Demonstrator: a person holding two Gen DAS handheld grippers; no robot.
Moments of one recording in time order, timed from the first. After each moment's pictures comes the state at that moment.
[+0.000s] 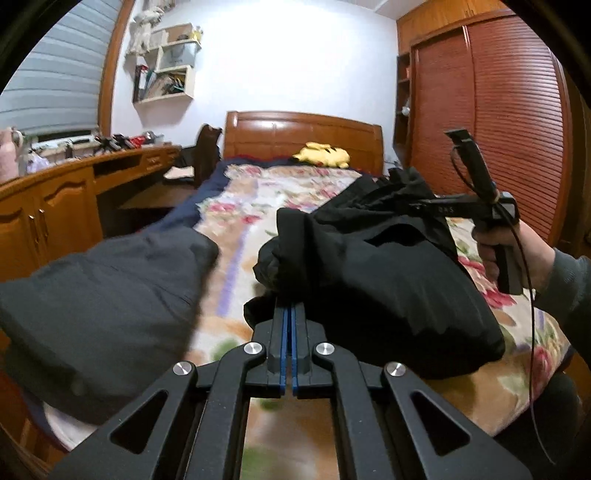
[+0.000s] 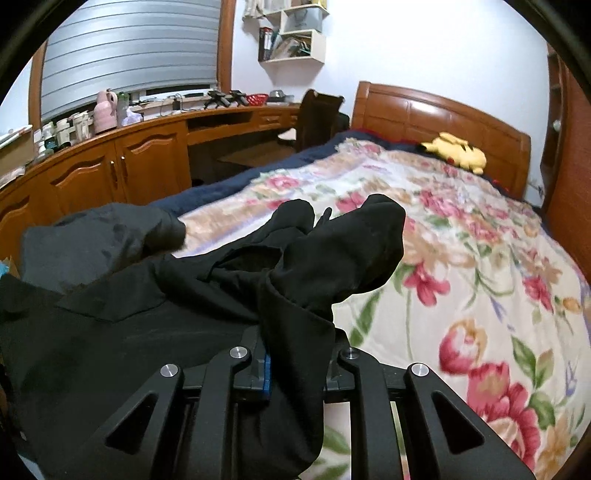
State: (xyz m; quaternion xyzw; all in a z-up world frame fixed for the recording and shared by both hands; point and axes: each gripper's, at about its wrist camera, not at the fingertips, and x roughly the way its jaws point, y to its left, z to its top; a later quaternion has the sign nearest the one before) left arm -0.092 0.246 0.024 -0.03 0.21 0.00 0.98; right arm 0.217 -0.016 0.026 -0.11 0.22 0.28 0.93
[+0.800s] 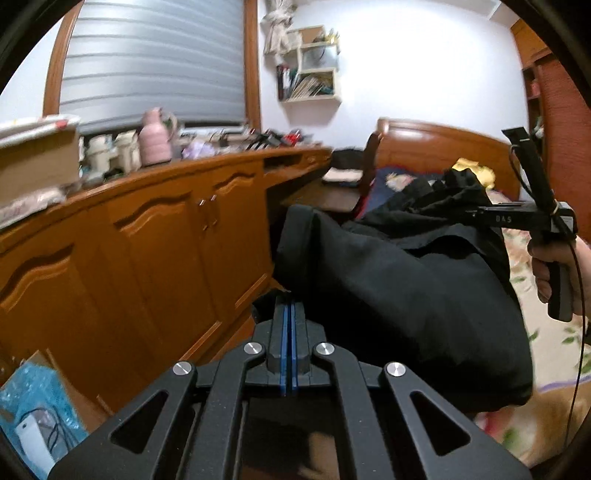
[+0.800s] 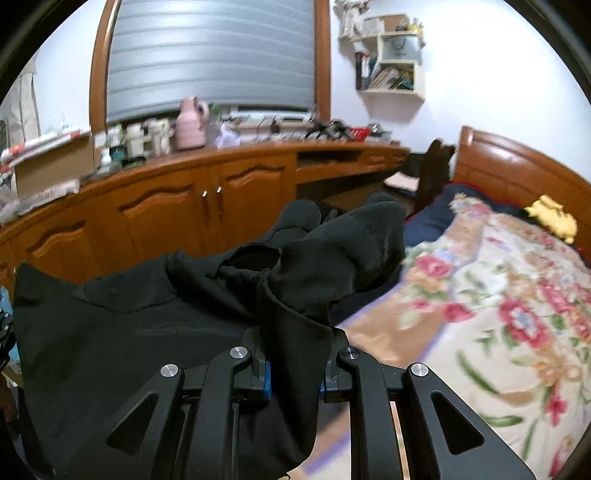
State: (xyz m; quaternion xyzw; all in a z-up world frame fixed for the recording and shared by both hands) left arm -0.157 0.469 0.028 -0.04 0.22 0.26 0.94; right arm 0.216 0.261 0.047 -0.13 0.20 0.42 0.88
